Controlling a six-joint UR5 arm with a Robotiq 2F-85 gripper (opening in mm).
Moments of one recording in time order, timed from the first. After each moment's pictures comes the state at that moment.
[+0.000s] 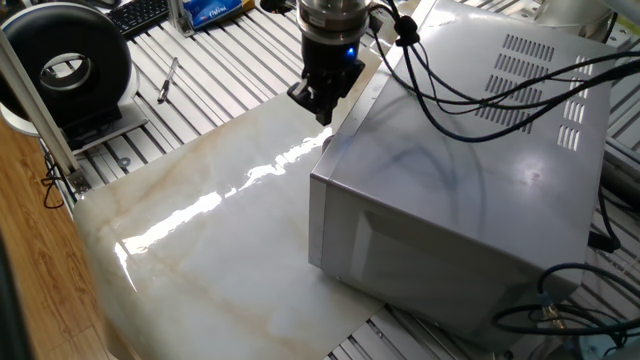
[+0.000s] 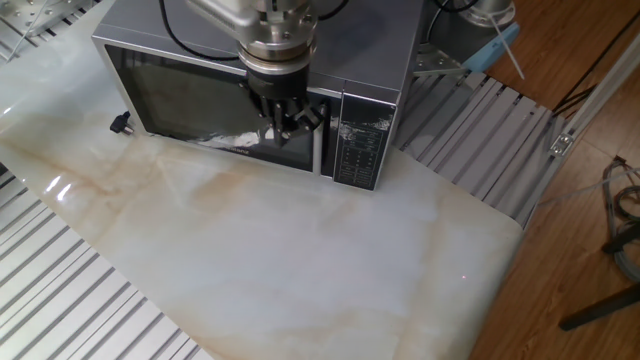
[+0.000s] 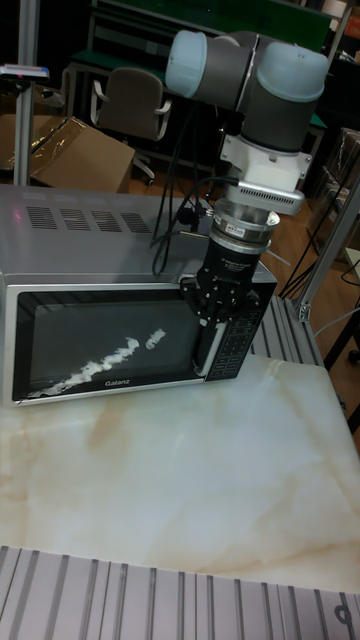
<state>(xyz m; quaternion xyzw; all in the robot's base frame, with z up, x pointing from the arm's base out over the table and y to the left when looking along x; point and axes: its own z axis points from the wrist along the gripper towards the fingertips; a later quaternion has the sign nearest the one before) 0.500 0.056 0.196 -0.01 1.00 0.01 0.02</state>
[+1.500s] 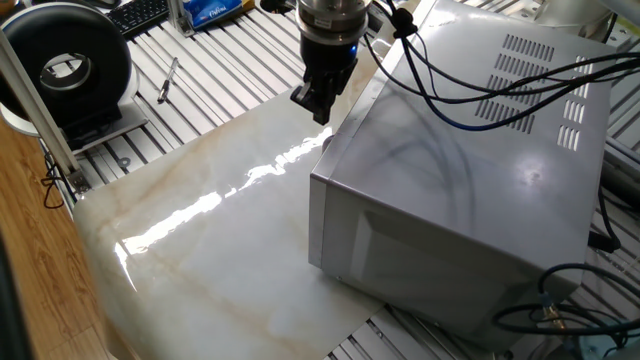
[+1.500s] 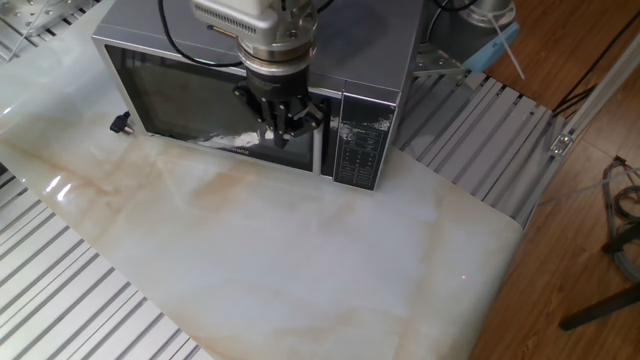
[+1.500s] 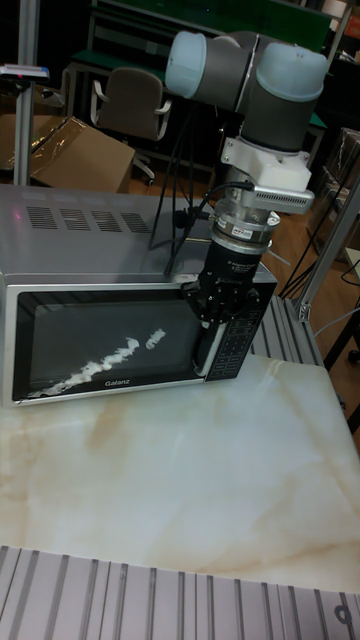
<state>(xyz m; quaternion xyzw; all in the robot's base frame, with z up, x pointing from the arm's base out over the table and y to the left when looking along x) 0.505 0.061 0.196 -0.10 0.99 0.01 0.03</state>
